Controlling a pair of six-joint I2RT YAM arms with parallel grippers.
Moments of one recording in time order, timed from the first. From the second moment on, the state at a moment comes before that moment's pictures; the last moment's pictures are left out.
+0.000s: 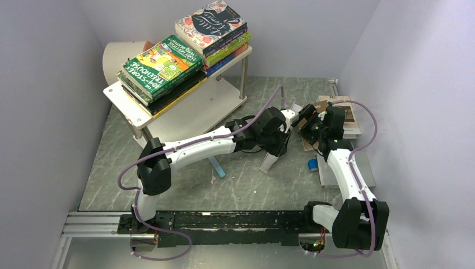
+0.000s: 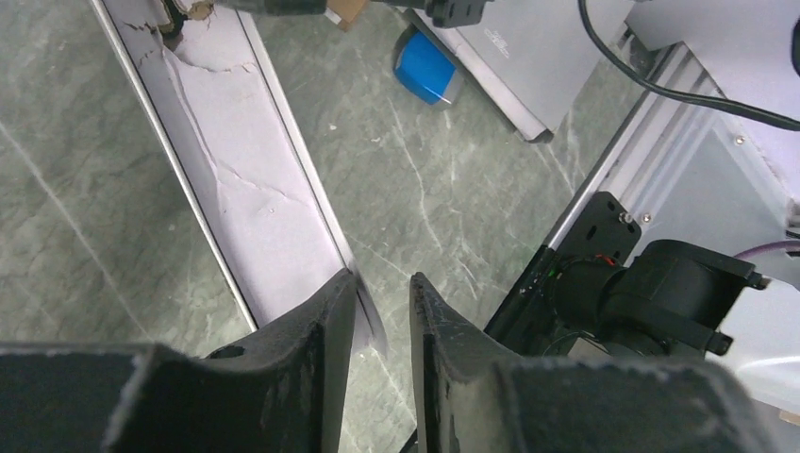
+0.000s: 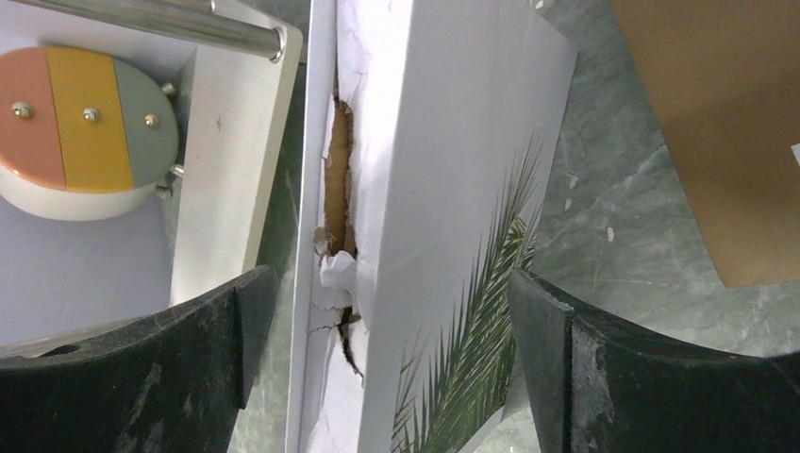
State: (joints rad) left arm -1.13 1.97 1.79 -0.50 0.05 -0.40; right arm -0.07 1.12 0.76 -0.22 -0.33 0.71
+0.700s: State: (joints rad) left arm -1.07 1.91 1.67 -0.35 0.37 -0.43; right arm -0.07 1.17 0.76 -0.29 -0.23 0.66
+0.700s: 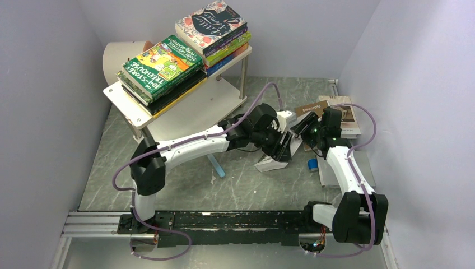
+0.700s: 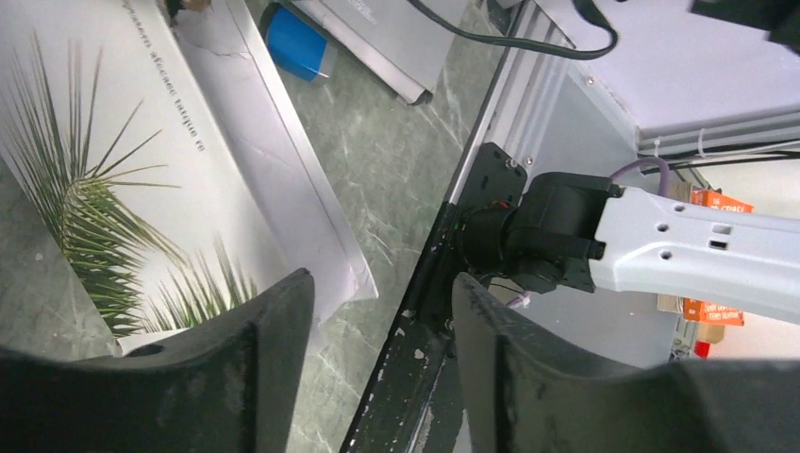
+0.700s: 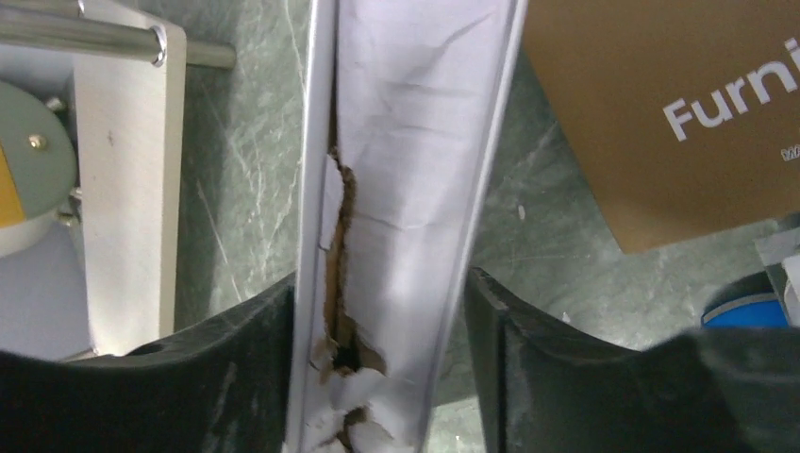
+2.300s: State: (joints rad) left arm -0.77 1.46 1.79 -0.75 0.06 -0.22; right arm 0.11 1.49 0.67 1.40 -1.18 1.62
